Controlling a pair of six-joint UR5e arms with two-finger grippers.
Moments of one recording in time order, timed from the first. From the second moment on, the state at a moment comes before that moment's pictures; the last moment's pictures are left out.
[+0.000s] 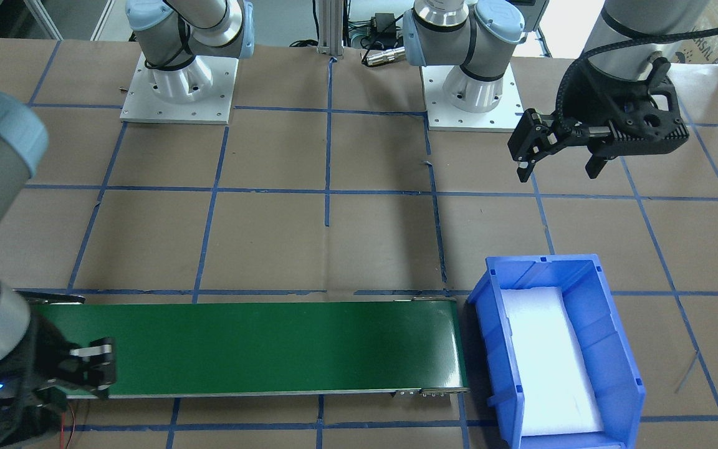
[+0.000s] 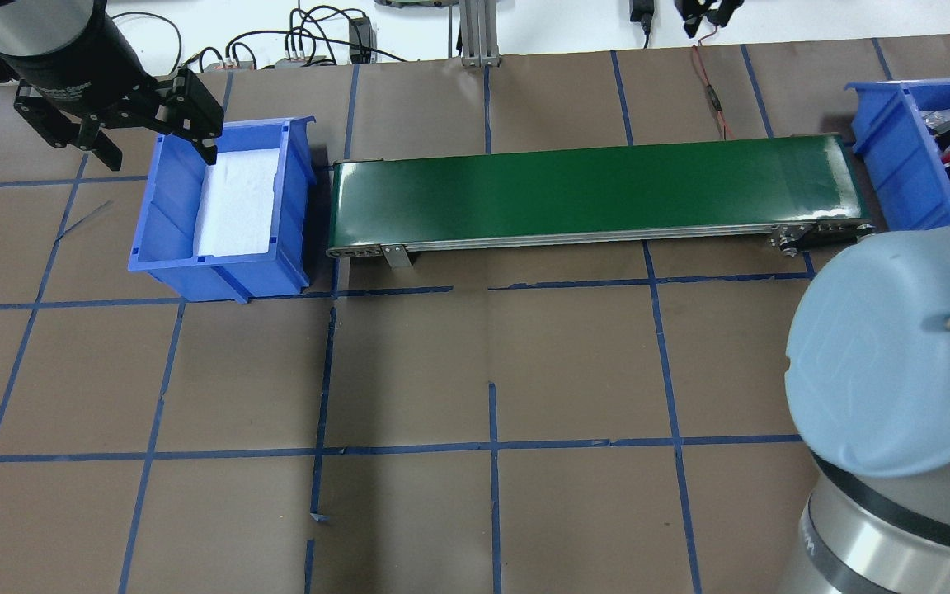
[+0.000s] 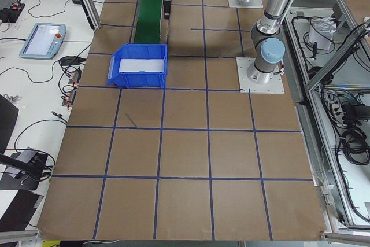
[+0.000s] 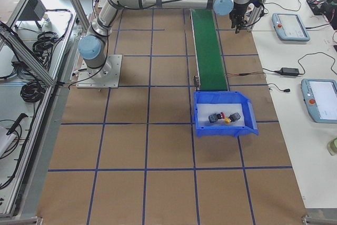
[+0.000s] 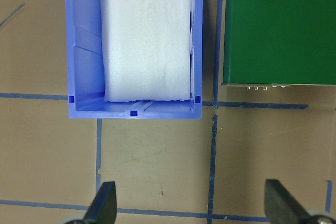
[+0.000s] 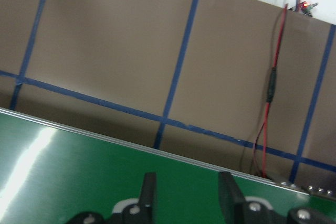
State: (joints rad) left arm -1.48 -1.60 -1.49 -1.54 1.62 0.04; right arm 1.56 -0.96 0.93 -1.69 -1.56 -0.30
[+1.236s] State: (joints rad) left arm -1.48 -1.62 -1.49 -1.50 1.61 0.05; right arm 1.59 -1.45 1.43 -1.49 -1.58 -0.11
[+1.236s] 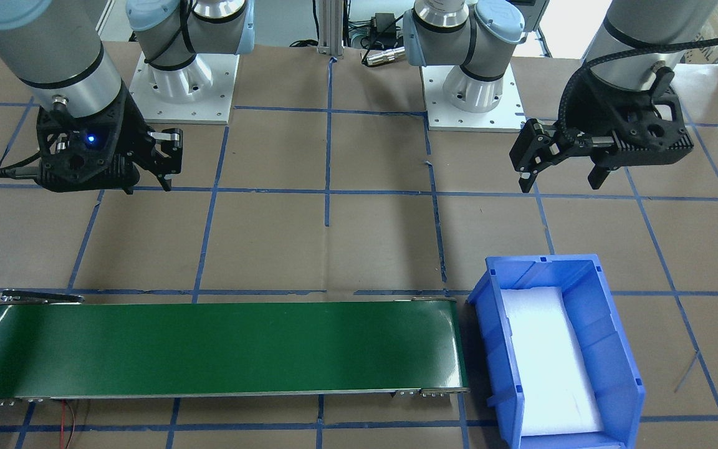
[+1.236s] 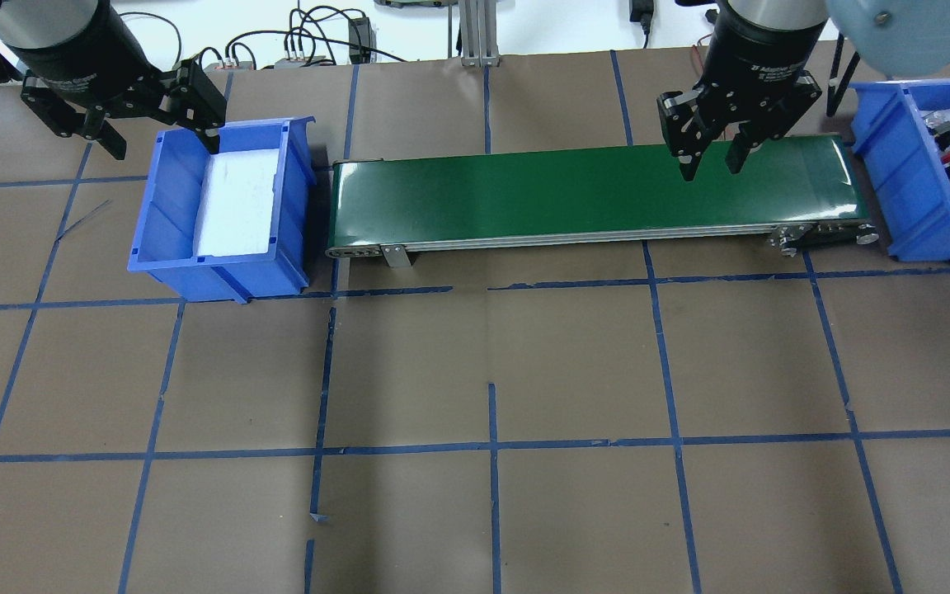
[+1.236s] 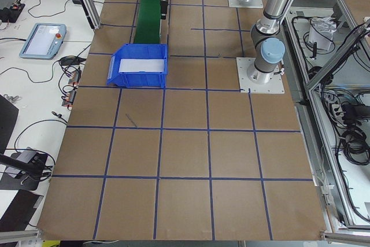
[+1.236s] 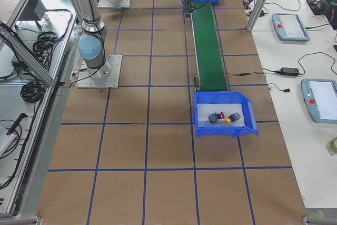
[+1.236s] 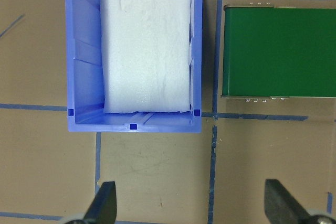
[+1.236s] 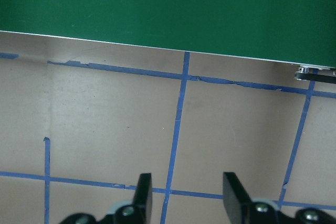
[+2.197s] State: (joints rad) left arm -1.49 -1.62 -1.51 -1.49 1.62 0.05; right arm 1.57 -1.50 1.44 -1.49 -1.58 -0.12
